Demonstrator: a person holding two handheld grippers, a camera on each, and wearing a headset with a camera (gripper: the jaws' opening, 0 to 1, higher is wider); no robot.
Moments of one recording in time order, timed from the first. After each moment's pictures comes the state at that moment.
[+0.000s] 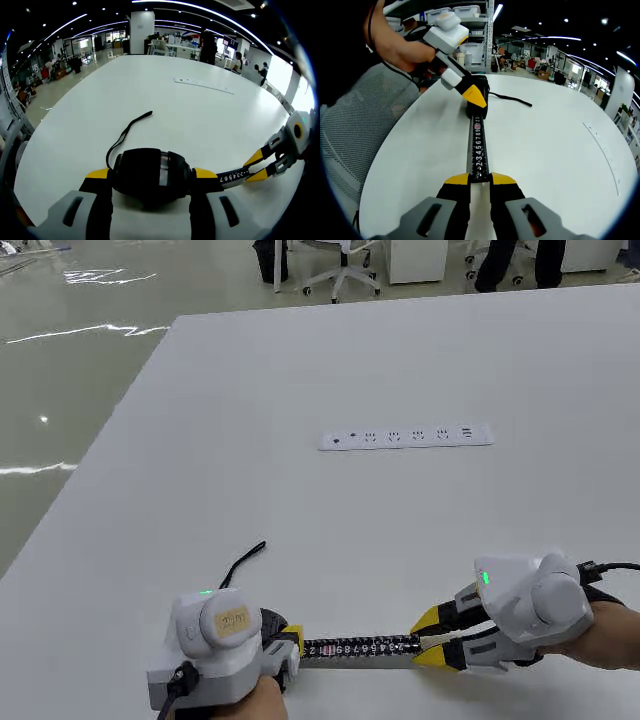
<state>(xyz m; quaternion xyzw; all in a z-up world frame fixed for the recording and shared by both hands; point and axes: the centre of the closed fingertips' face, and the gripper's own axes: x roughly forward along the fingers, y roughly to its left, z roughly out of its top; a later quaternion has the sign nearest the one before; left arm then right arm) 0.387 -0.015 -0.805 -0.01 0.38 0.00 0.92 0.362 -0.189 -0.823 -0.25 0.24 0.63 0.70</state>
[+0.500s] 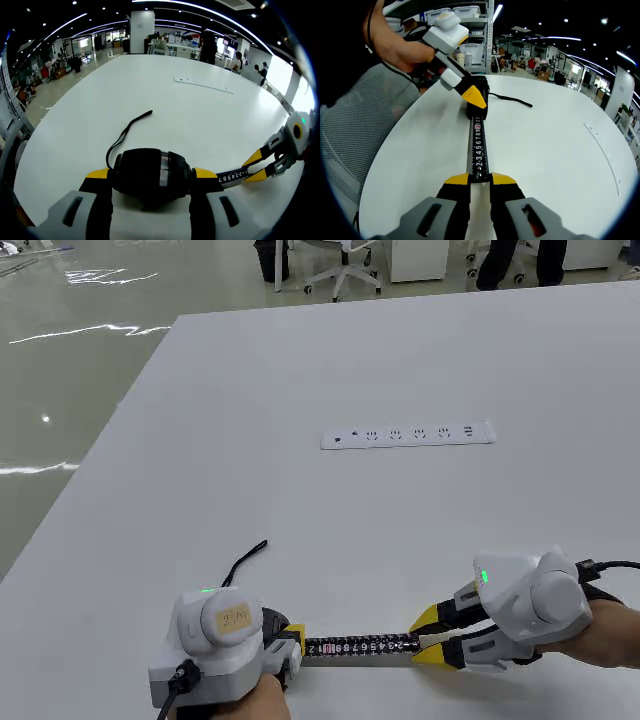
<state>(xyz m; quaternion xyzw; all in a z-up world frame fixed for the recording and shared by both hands) 0.386 -0.015 -0.805 -0.01 0.39 0.00 0.92 0.362 -0.187 -0.823 -0.24 0.24 0.63 0.70</state>
